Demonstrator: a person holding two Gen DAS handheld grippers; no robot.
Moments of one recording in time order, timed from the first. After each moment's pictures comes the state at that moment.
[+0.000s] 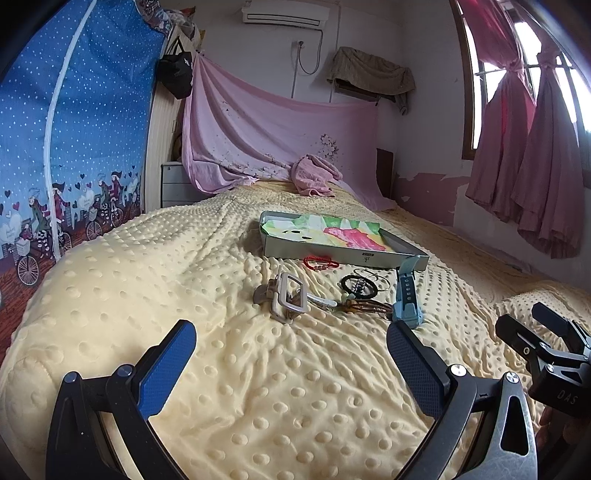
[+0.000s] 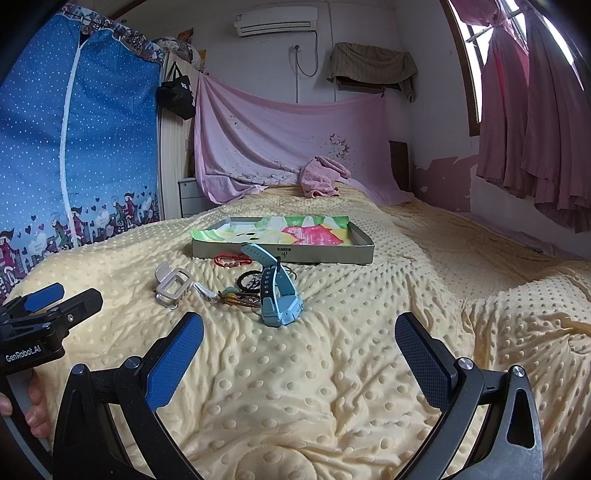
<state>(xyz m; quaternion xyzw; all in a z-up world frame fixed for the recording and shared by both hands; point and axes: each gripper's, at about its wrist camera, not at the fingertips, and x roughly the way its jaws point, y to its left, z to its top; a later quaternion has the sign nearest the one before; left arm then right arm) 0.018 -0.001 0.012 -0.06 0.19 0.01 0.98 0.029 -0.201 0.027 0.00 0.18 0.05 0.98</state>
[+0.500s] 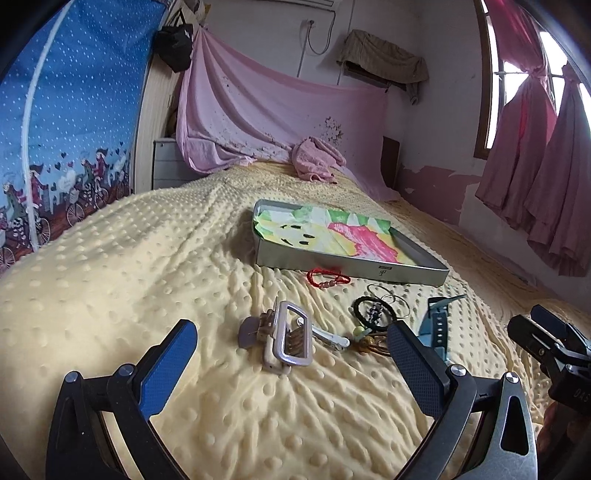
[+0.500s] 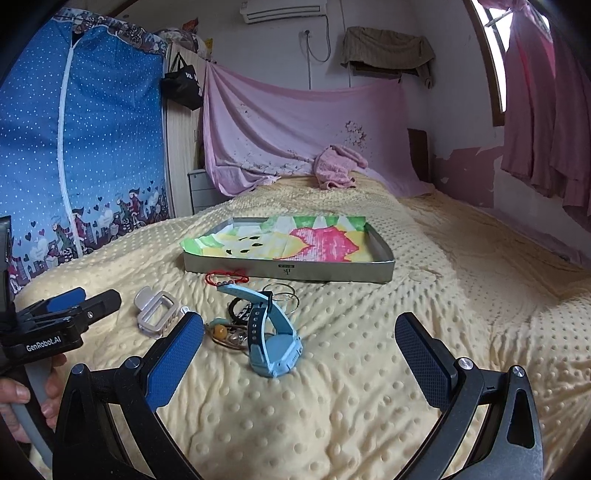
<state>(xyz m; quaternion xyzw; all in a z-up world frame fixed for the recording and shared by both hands) 0.113 0.012 0.010 -0.10 0.23 0.00 0.97 0.117 -0.205 0.038 0.01 0.21 0.09 0.97</state>
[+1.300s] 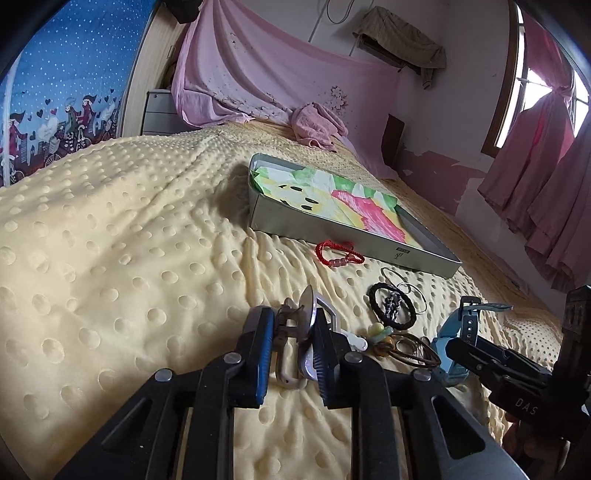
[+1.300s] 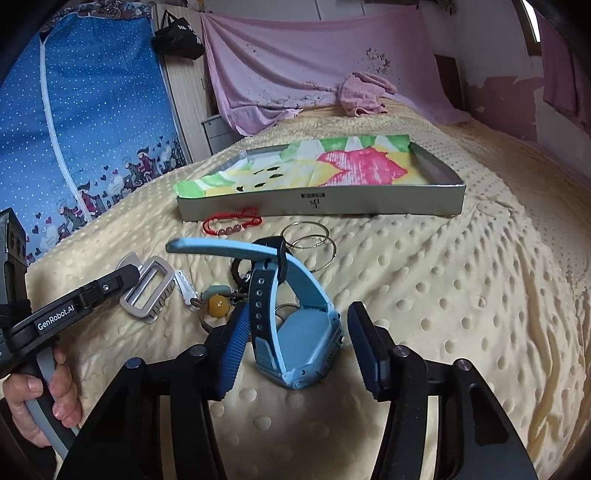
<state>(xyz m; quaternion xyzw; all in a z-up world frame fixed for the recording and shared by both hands) 0.165 0.029 -0.023 -0.16 0.30 -0.03 0.94 0.193 -0.181 -0.028 0.04 0.34 0.14 0.93</state>
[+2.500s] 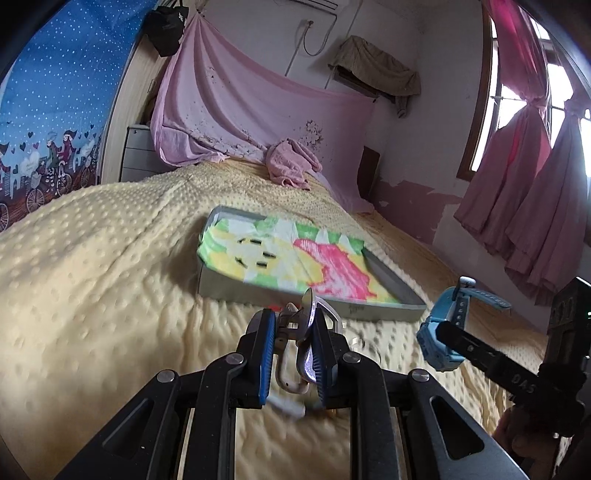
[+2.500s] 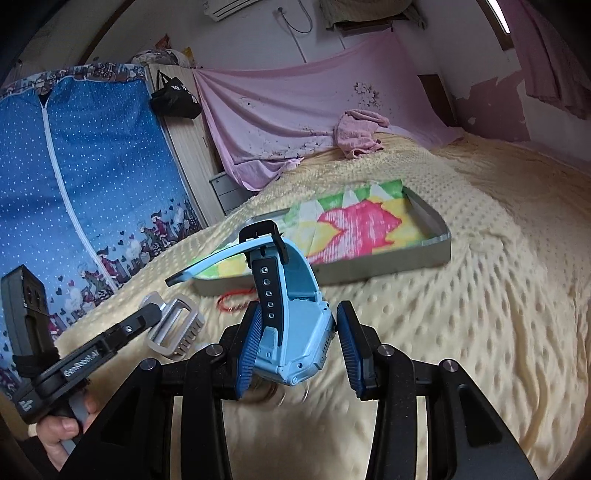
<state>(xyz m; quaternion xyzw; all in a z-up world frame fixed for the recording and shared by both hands) 0.186 0.002 0.019 -0.16 0.21 -0.06 0.96 0.218 -0.216 0.015 0.12 0.25 0.16 0.95</state>
